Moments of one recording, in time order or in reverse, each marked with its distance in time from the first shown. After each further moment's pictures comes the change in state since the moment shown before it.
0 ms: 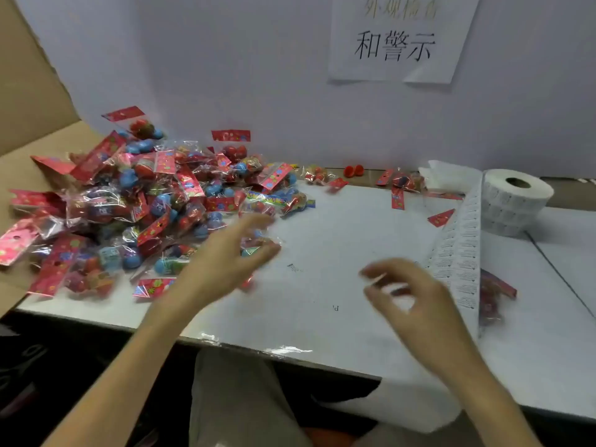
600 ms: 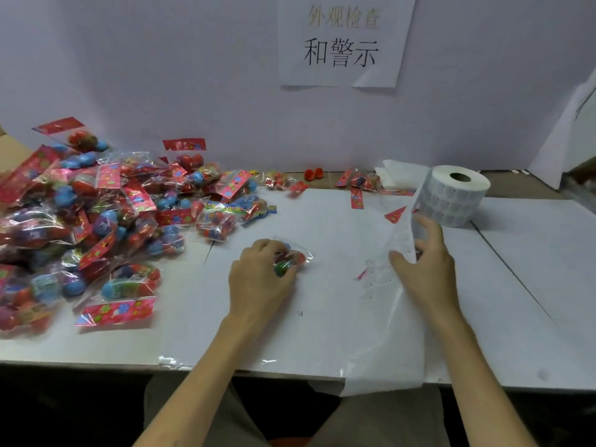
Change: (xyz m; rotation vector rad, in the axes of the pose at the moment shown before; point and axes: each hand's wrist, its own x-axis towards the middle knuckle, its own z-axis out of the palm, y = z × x) left_hand 0.039 0.019 0.117 0.255 0.296 0.009; right_hand 0.040 0.057 -0.053 -0.079 0.457 0.357
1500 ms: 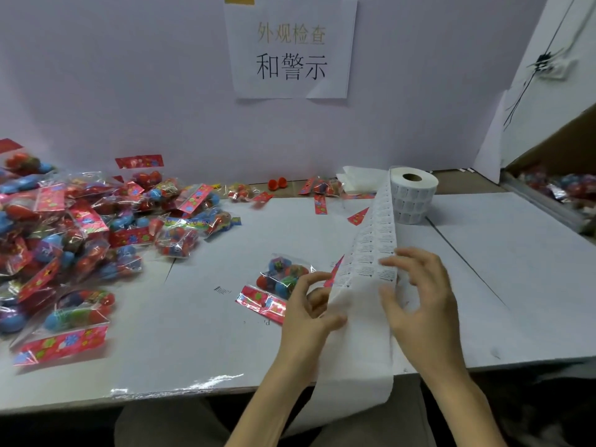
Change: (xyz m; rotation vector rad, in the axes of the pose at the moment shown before) left_hand -0.069 0.086 0.049 -1.139 -0.442 -0.297; right_hand -0.063 0.028 -0.036 -0.118 0.172 -0.451
